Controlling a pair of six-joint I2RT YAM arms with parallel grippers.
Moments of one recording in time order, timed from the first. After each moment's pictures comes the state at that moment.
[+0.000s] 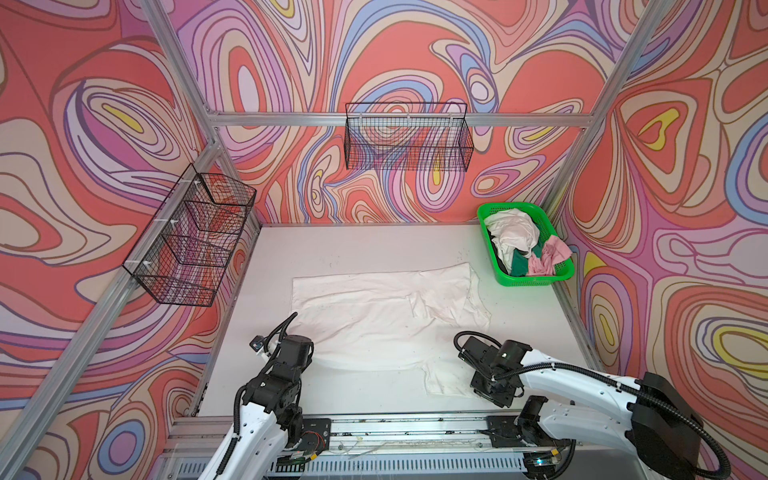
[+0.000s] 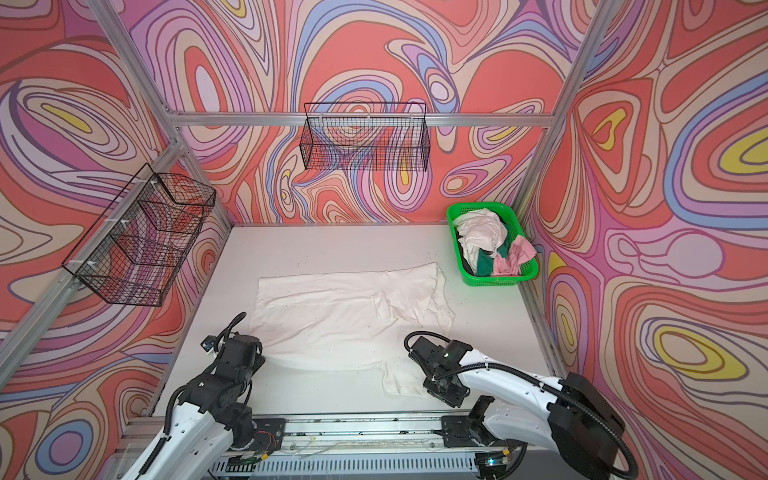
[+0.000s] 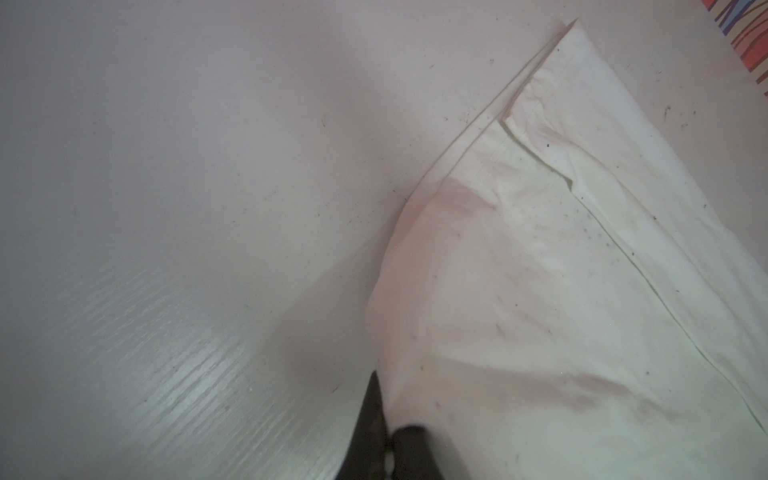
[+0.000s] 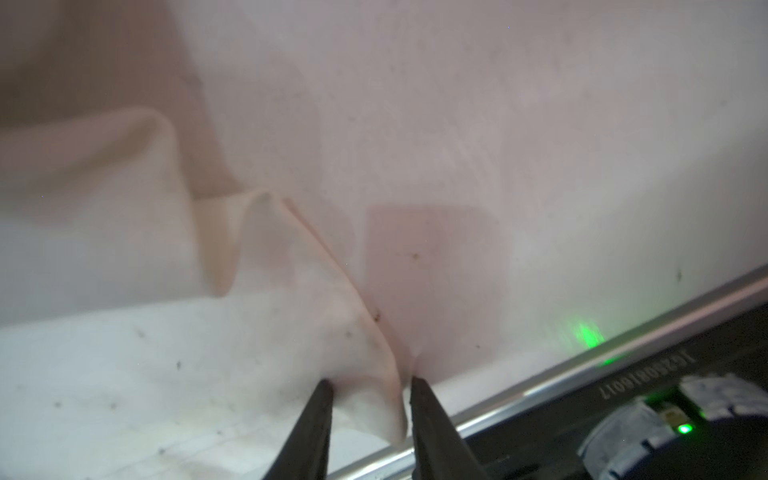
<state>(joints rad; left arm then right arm) -0.27 0.50 0.30 -0.77 -0.46 -1.10 0.81 1.12 0.50 -0.98 0.03 1.40</state>
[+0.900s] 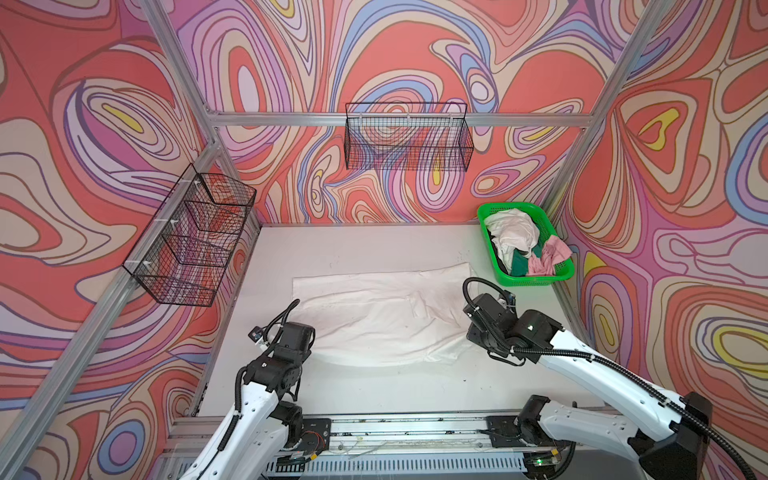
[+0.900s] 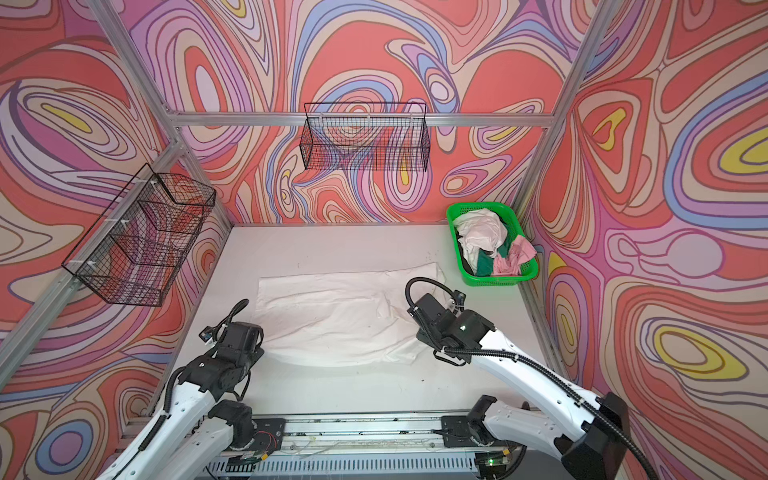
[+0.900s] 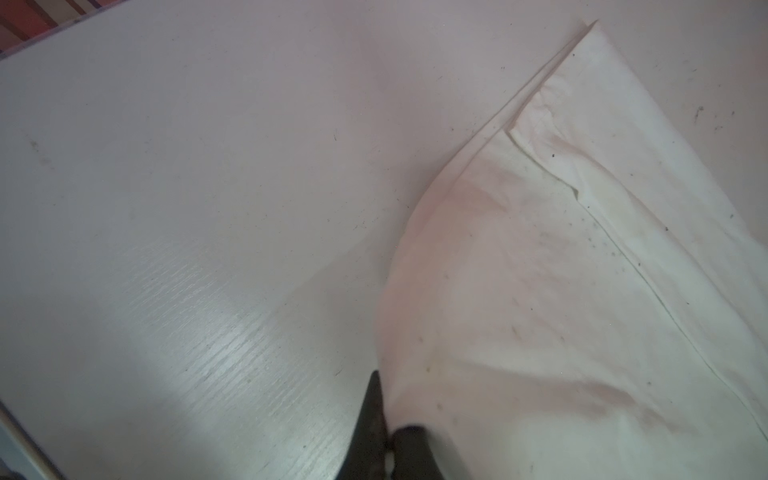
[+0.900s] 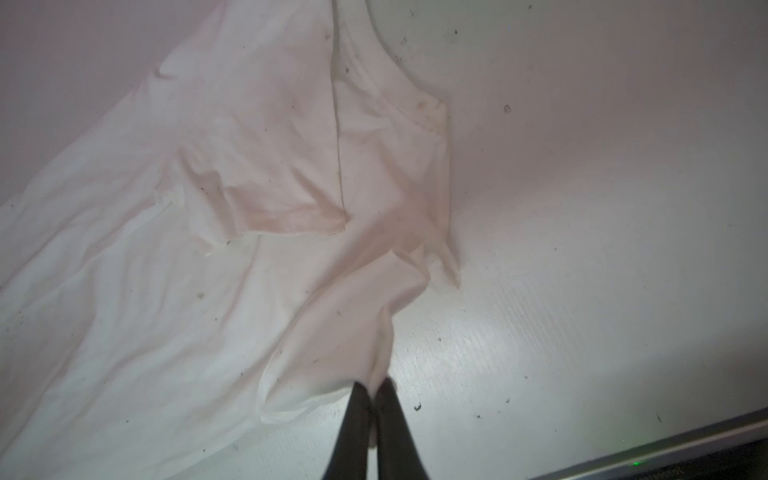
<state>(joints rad) -0.25 0.71 0.47 -0.86 -0.46 -1.13 0.71 1.08 0.95 -1.04 0.35 1.16</state>
